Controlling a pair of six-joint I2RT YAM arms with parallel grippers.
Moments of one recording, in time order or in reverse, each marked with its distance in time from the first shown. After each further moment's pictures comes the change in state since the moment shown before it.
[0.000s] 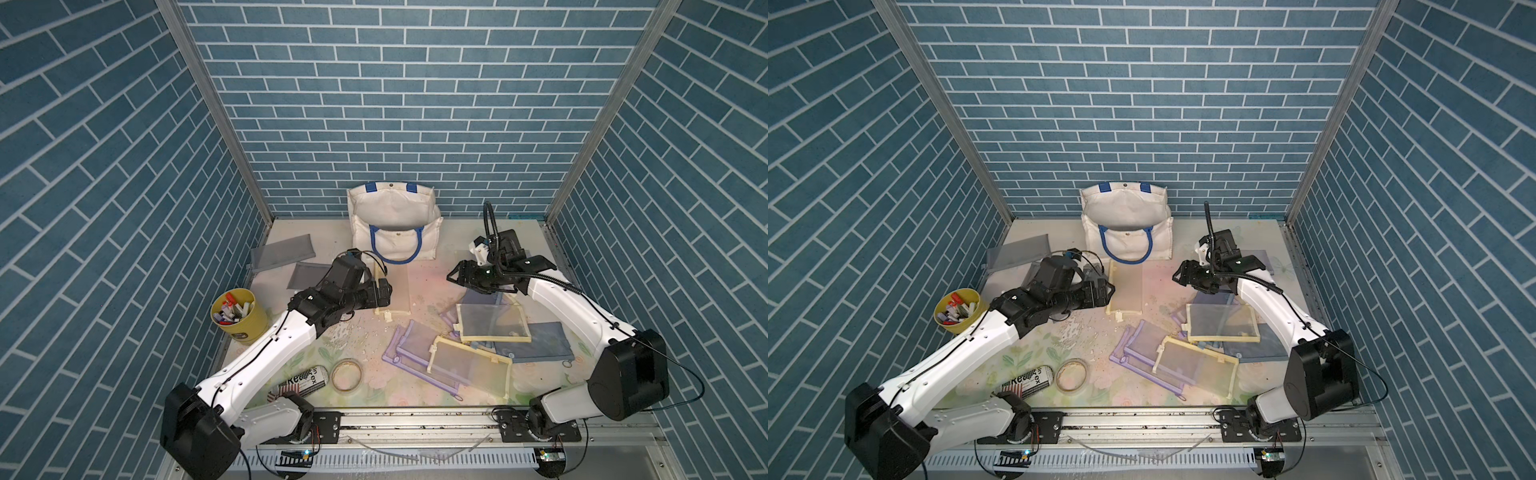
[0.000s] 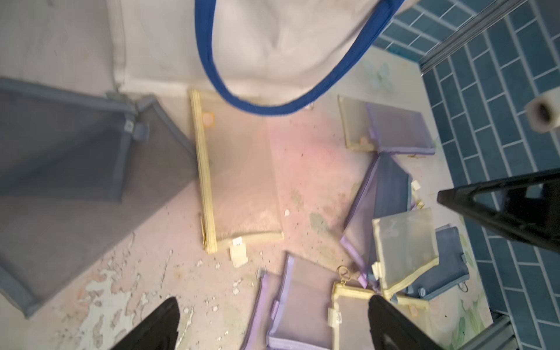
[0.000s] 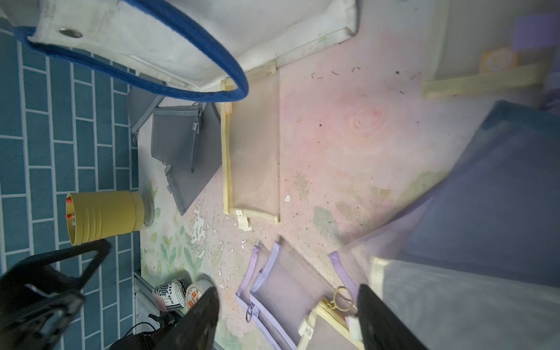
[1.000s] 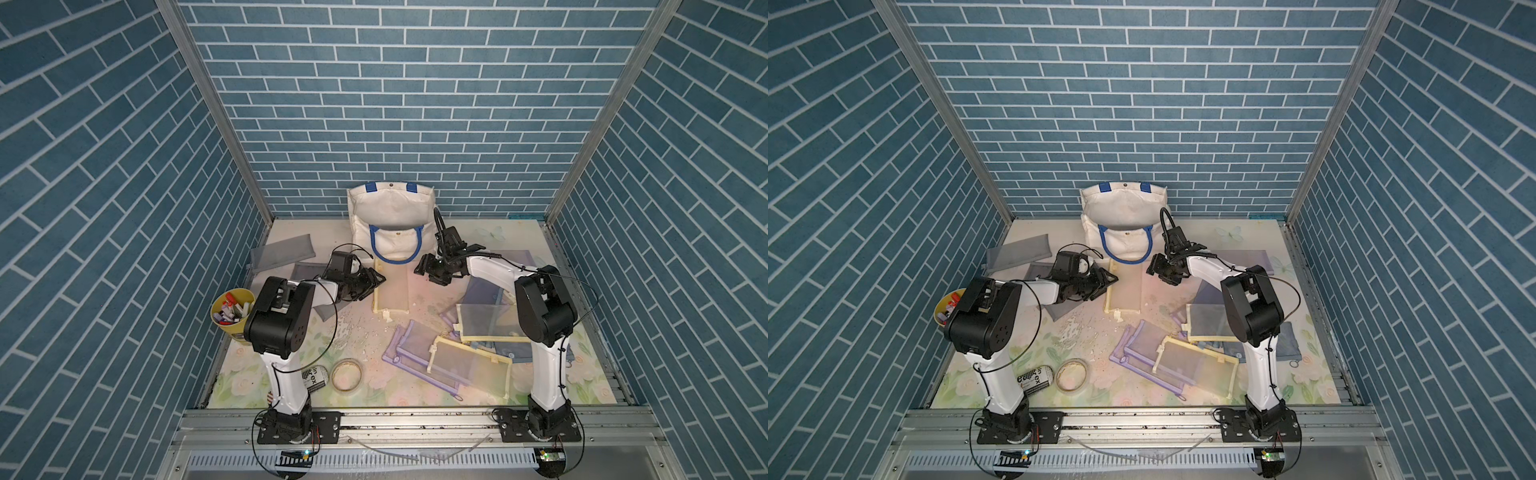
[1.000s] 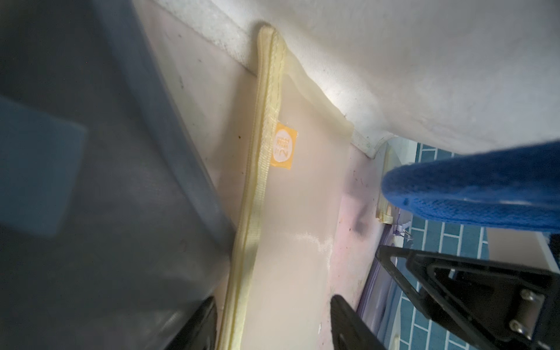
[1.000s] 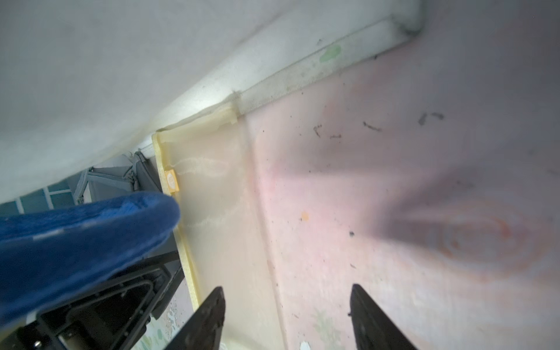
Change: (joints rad) left arm 0.332 0.712 0.004 0.702 0.478 -0.193; right arm 0.100 0.608 0.349 0.192 0.103 0.232
